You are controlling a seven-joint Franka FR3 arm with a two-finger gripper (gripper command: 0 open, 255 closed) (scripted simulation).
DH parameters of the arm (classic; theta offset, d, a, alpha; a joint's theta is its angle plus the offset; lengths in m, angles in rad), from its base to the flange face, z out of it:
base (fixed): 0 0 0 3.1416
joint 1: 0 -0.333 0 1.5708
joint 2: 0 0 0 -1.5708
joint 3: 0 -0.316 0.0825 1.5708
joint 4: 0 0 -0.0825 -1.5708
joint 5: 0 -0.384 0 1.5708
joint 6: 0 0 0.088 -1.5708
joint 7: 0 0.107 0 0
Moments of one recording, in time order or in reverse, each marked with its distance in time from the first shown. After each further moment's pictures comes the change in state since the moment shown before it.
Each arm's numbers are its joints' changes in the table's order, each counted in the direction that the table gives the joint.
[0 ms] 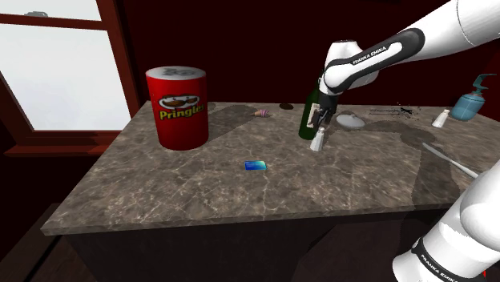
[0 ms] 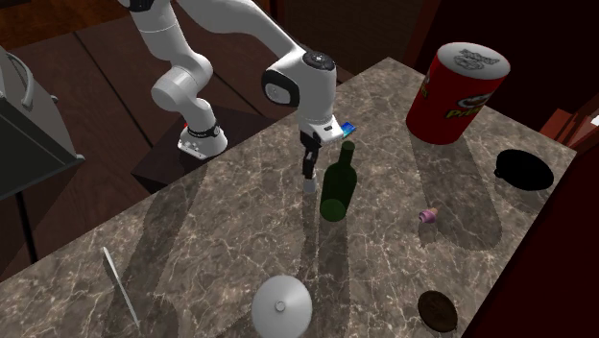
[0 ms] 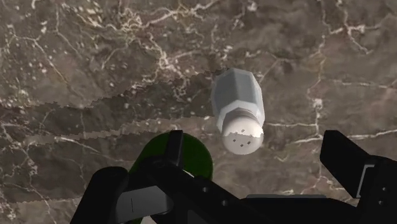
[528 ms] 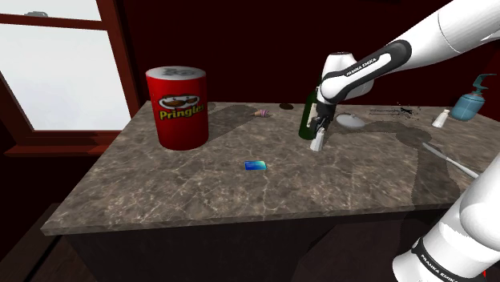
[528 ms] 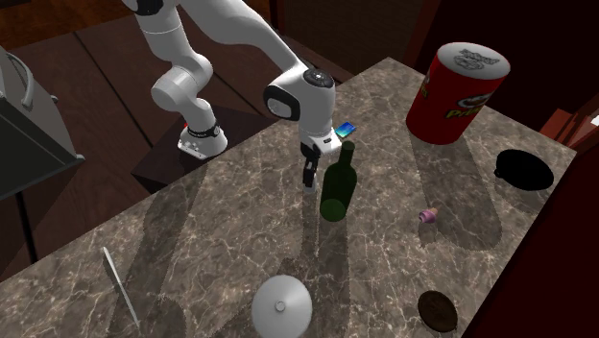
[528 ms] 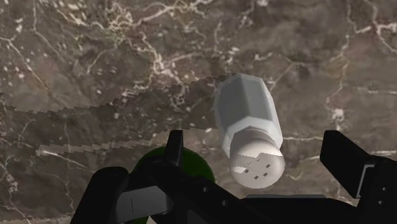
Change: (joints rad) arm 0.006 0.066 0.005 0.028 -0.007 -0.093 -0.007
